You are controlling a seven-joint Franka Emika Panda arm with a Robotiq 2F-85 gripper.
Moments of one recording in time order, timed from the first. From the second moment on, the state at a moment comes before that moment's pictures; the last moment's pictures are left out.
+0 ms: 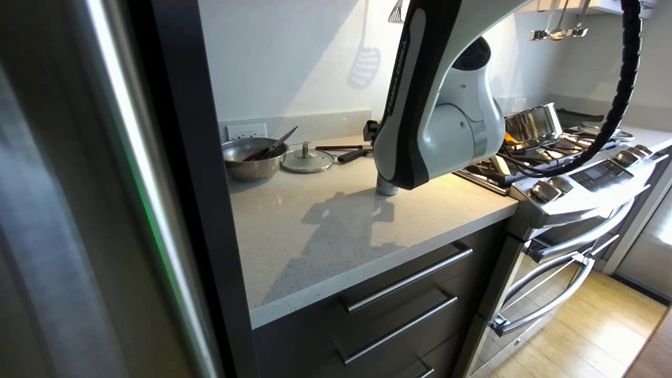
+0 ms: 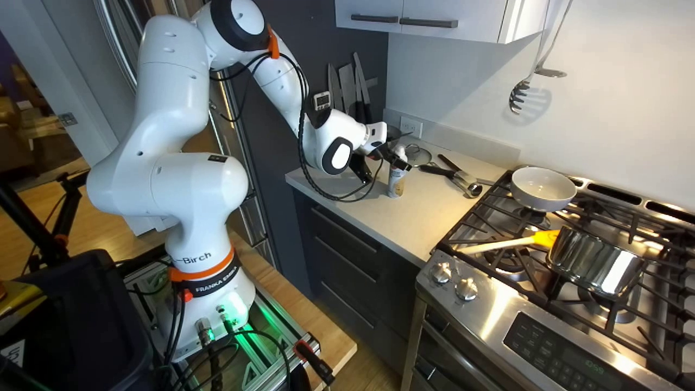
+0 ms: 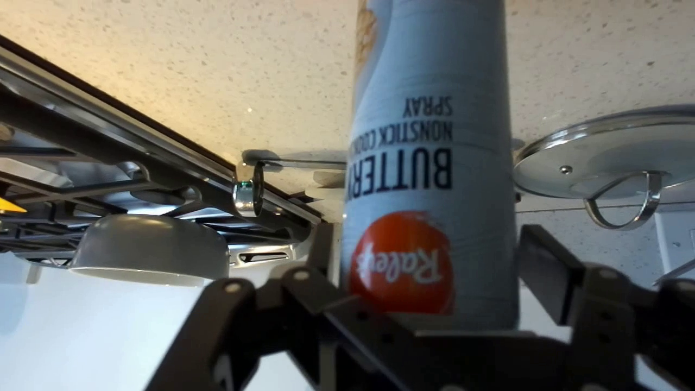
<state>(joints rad) 0.78 0.68 -0.66 -2.34 0.47 3.67 0.27</state>
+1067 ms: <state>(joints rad) 0.77 0.41 -0.73 -2.40 0.38 3.47 0.17</state>
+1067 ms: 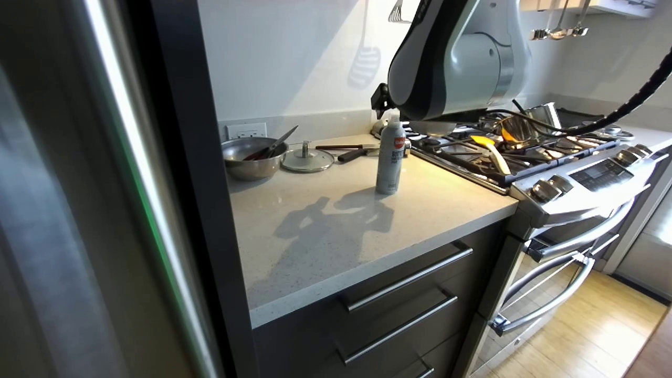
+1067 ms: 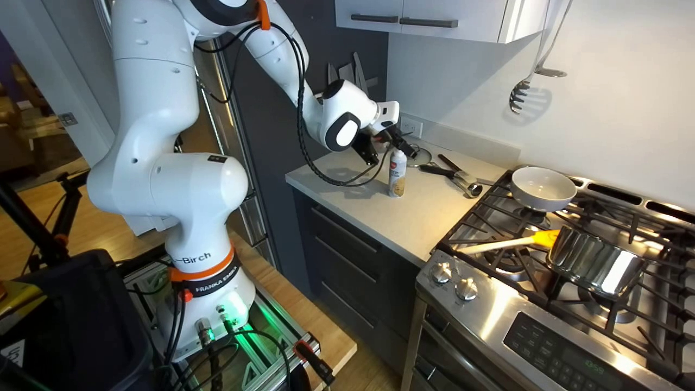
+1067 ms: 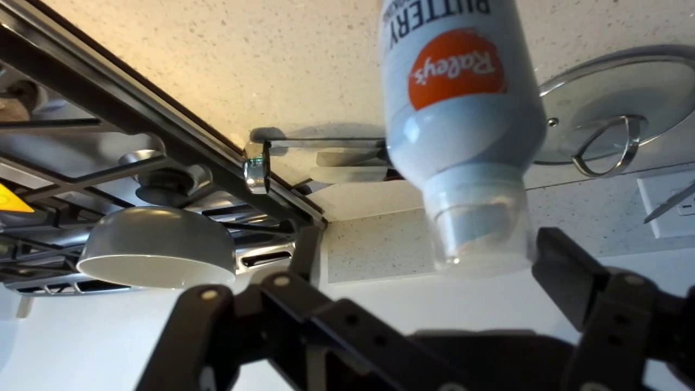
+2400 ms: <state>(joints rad) 1.28 0.27 -1.33 -2.21 0.29 2.74 0.15</state>
